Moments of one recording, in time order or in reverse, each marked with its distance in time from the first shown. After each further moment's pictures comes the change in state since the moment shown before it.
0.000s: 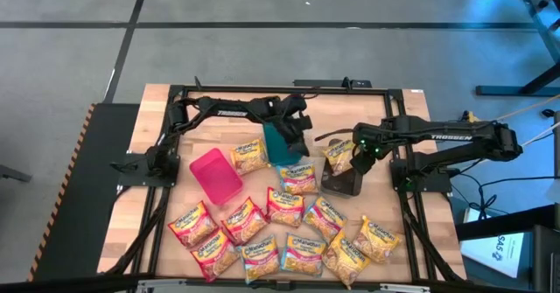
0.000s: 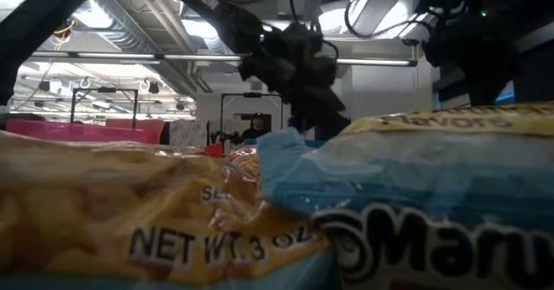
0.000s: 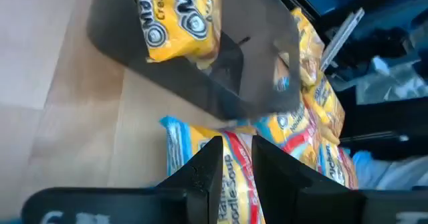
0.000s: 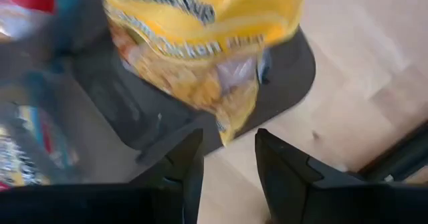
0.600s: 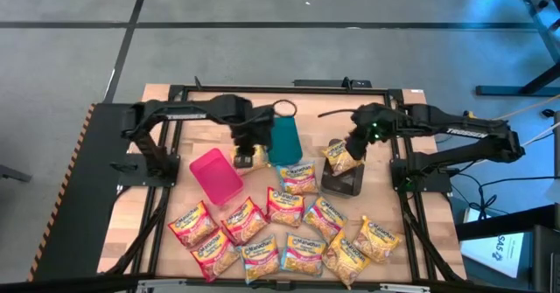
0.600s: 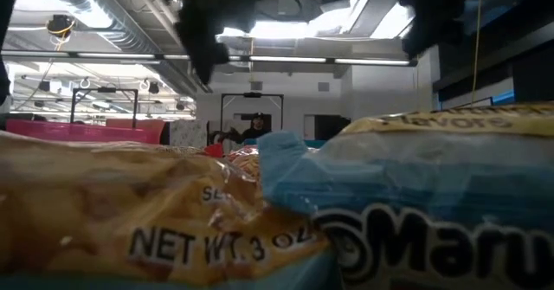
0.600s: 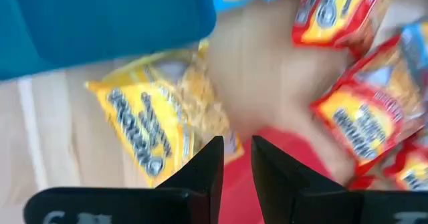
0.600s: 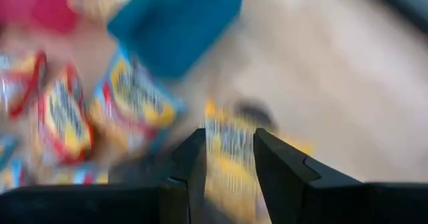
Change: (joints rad) left arm -0.153 -0.421 -0.073 -0.894 -0.592 0.363; right arm -0.002 -0.021 0.218 0.203 0.152 -0.194
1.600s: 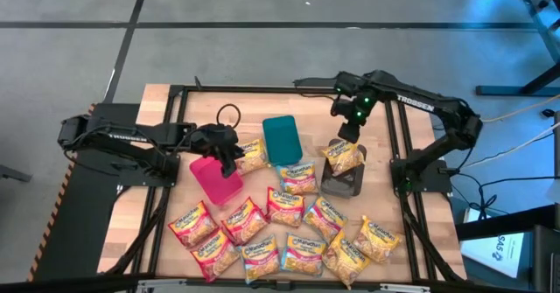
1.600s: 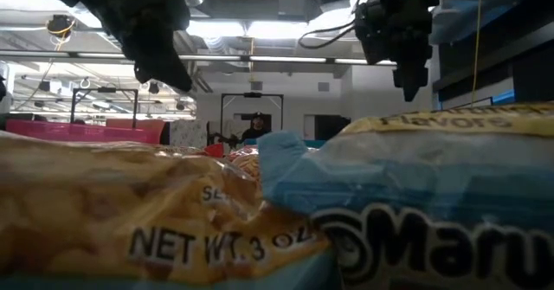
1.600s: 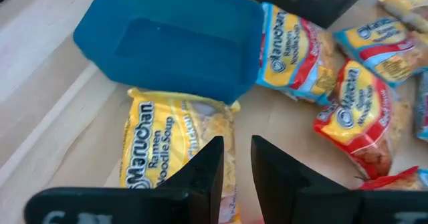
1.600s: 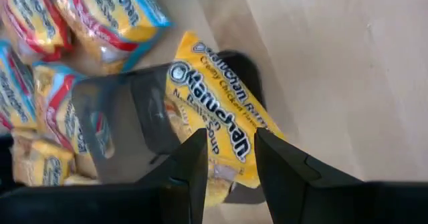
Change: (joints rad) left arm -0.127 -0.632 -0.818 0.857 -0.286 -0.506; right arm -0.419 0.473 0.232 -0.353 -0.470 -0.610
